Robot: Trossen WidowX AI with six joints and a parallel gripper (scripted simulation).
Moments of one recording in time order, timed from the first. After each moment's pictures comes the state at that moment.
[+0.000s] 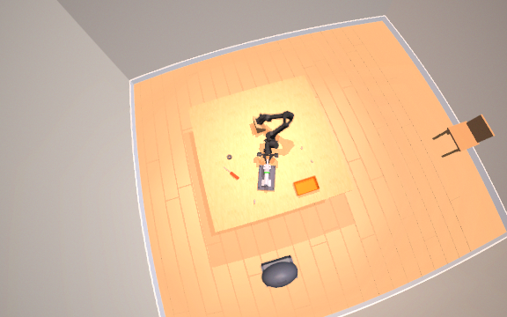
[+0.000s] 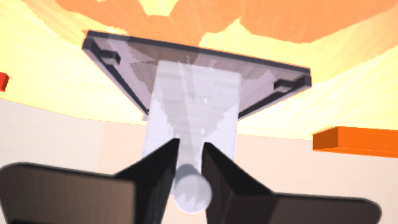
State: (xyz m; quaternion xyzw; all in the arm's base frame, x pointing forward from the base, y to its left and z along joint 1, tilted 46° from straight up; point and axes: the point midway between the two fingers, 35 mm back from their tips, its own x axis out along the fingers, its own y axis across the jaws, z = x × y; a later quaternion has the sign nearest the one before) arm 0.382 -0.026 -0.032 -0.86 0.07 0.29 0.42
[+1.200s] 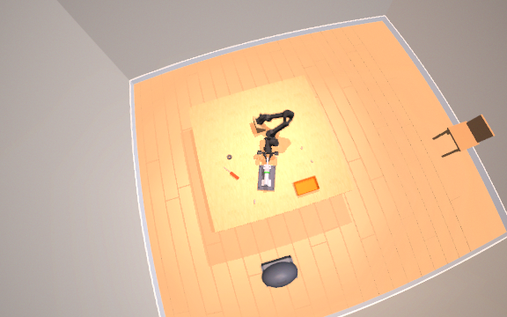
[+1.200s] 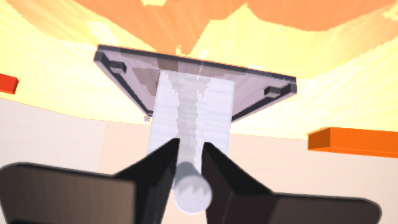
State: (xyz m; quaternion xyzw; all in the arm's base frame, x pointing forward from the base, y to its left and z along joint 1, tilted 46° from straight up) arm 0.366 -0.022 -0.028 -0.86 0.08 0.29 0.42
